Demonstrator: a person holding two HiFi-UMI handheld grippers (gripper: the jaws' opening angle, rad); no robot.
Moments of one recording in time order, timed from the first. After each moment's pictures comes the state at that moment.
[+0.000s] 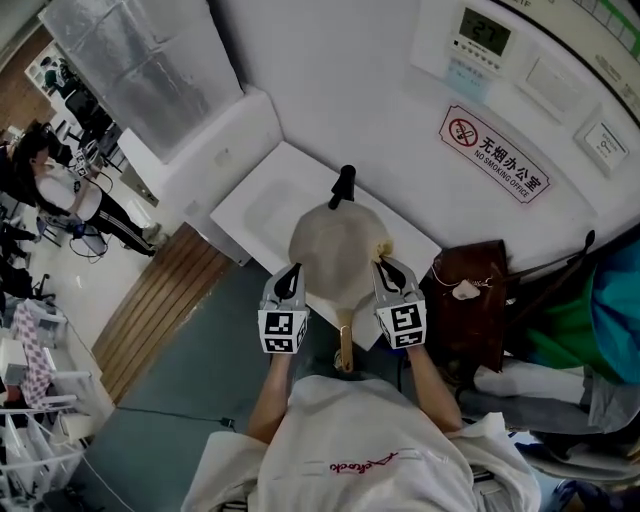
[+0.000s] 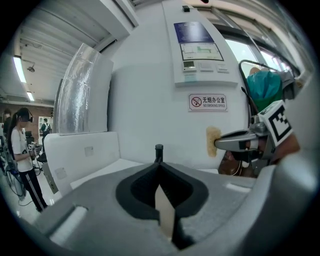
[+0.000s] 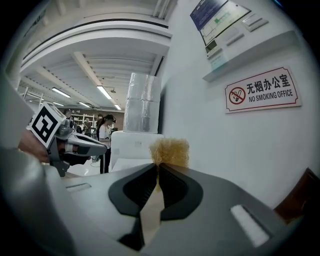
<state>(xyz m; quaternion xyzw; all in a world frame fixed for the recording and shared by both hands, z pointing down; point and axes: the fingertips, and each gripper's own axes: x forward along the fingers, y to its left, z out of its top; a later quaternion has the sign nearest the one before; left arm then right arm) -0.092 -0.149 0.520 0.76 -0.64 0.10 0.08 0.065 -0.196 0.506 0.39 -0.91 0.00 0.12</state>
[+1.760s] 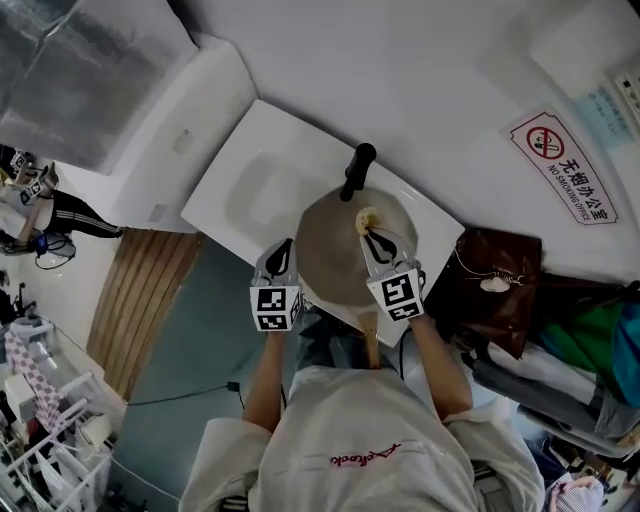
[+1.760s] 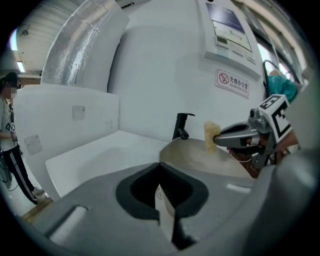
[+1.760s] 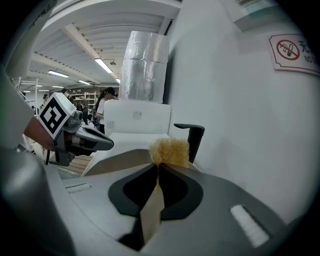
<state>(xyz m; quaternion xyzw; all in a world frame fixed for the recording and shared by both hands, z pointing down) -0.180 -0.256 0.643 0.78 -0.58 0.14 0.20 -0.036 -0.290 0.610 0.36 -0.89 0.04 0.26</state>
